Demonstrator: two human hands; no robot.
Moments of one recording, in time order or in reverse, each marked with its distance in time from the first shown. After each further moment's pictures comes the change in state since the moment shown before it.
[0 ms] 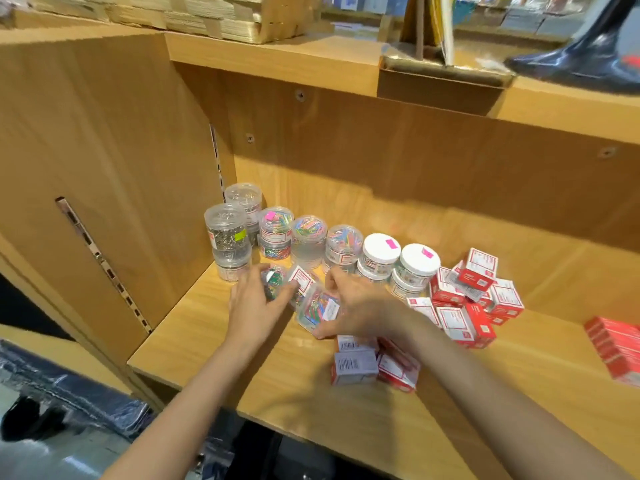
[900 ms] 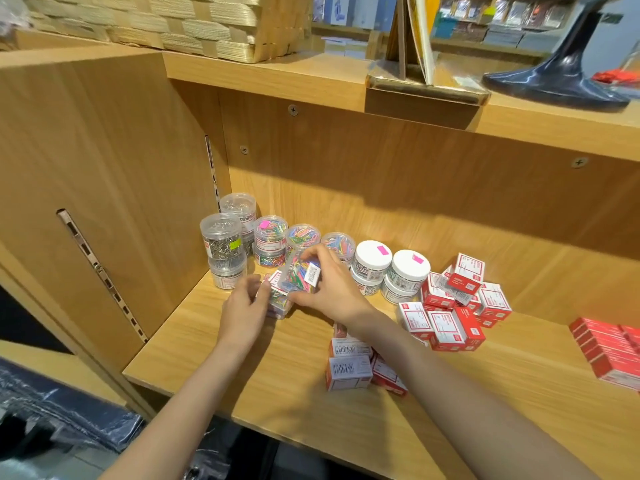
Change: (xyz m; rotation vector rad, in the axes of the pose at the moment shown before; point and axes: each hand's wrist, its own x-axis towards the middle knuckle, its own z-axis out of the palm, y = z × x) left_hand 0.003 0.005 -0.004 -0.271 0.011 -0.174; right_hand 0.028 -0.017 0.011 0.472 0.384 -0.090
